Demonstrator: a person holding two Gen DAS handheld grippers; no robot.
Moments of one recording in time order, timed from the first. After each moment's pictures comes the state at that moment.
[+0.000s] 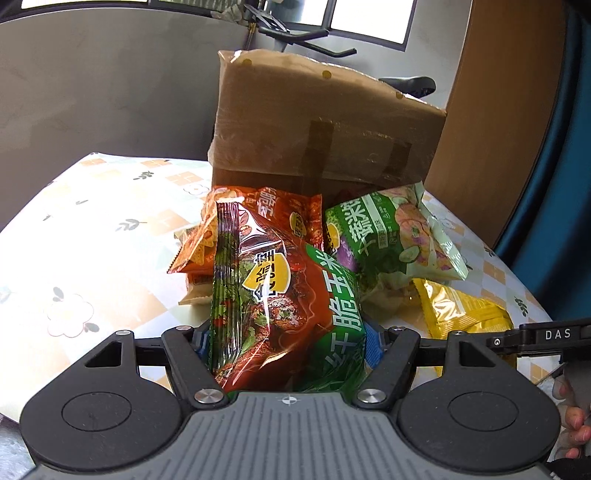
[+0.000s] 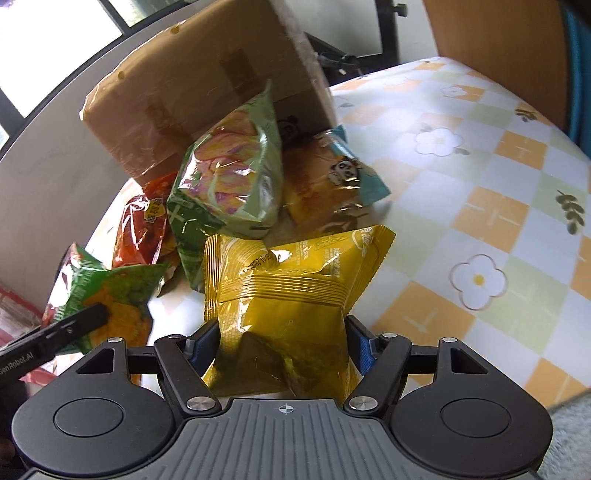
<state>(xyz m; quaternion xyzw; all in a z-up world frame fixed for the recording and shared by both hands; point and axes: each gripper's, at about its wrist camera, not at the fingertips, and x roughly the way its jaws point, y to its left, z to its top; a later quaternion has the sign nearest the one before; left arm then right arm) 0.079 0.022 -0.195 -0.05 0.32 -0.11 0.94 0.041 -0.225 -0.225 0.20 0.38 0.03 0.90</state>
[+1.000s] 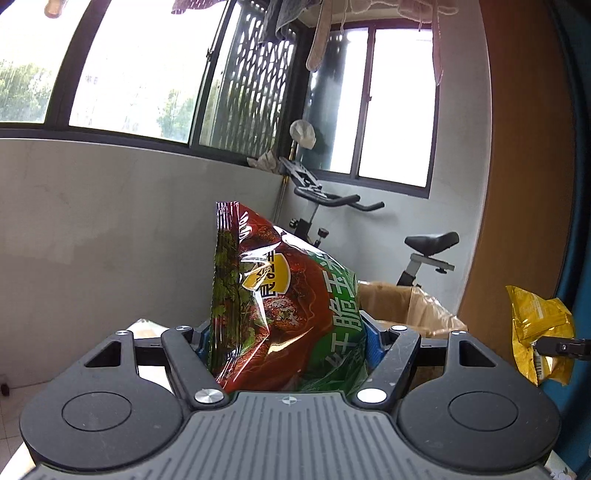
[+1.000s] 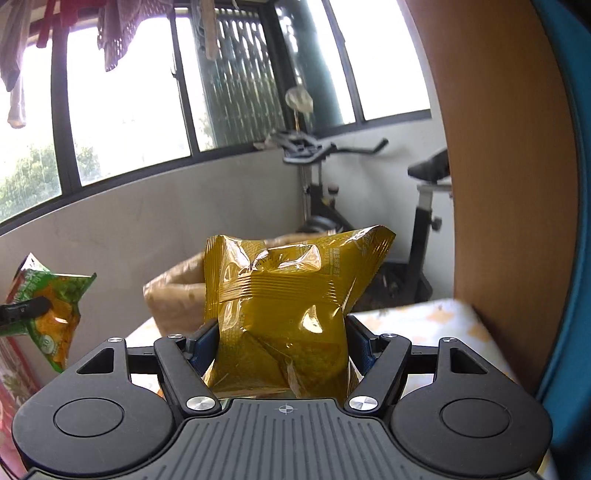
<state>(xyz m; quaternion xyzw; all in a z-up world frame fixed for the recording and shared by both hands) 0.104 0.053 -0.036 -0.05 0.11 -0.04 0.99 0.049 -0.248 -0.038 0.06 0.12 0.05 0.99</state>
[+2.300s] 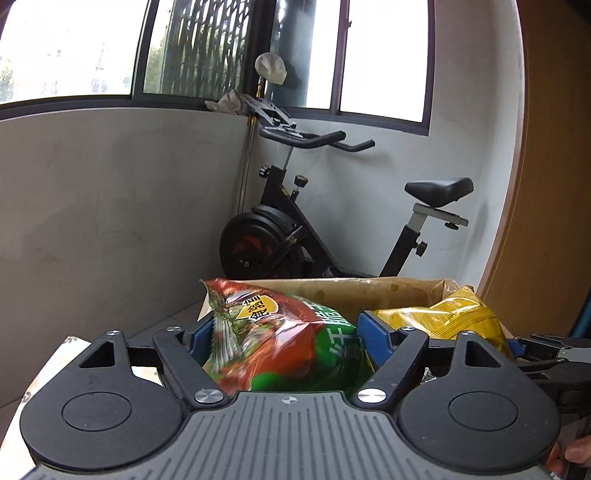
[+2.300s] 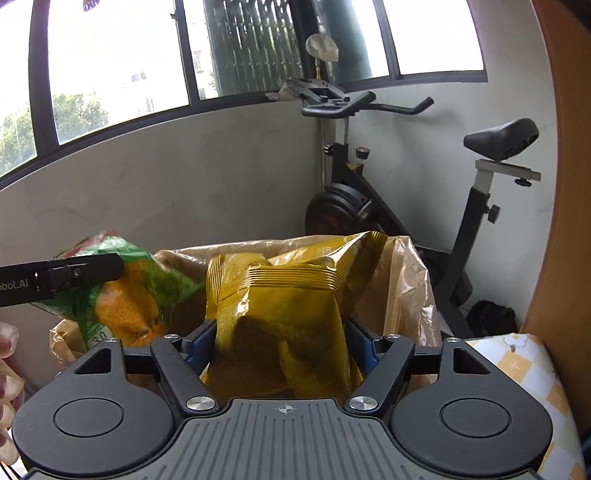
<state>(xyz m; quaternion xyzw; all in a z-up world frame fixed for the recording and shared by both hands) 0.303 0.002 -0.067 -0.02 0.21 -0.08 0.97 0.307 -0.201 -0.062 0.04 0.21 0.06 0.98</state>
